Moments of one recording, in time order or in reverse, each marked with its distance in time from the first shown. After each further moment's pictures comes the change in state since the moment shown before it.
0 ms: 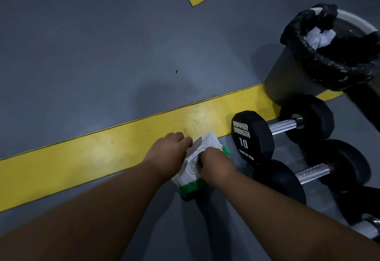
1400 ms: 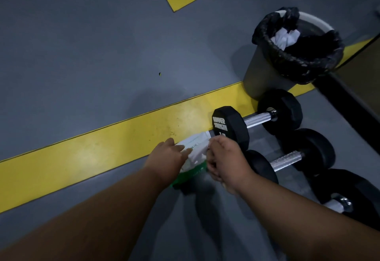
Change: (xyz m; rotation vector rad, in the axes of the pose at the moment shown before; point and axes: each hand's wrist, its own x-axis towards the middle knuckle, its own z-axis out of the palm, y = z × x) left_hand -0.001 0.050 0.008 0.348 -0.235 0.098; right_hand -0.084 0.024 -0.044 1.512 0.189 0.135
